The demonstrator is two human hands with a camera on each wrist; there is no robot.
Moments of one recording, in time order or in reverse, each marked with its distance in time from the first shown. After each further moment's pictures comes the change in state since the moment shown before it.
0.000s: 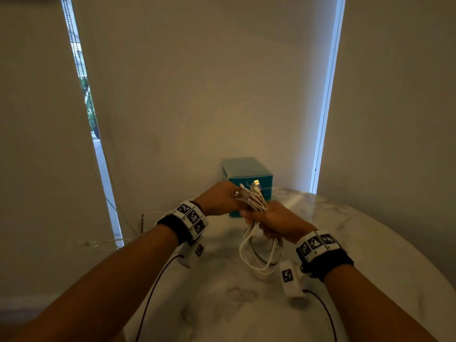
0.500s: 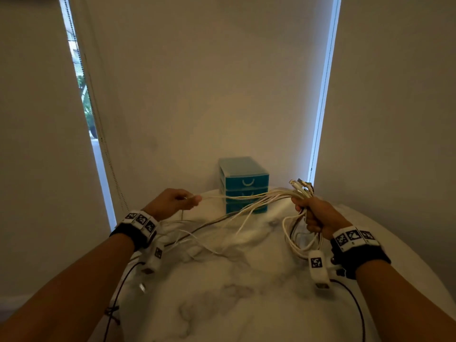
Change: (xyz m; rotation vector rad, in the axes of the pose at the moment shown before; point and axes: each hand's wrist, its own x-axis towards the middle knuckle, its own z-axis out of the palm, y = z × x) left_hand -0.062 -0.116 -0.021 -0.413 0.220 -0.225; right_hand -0.010 0.057 -0.099 0.392 0.339 0.209
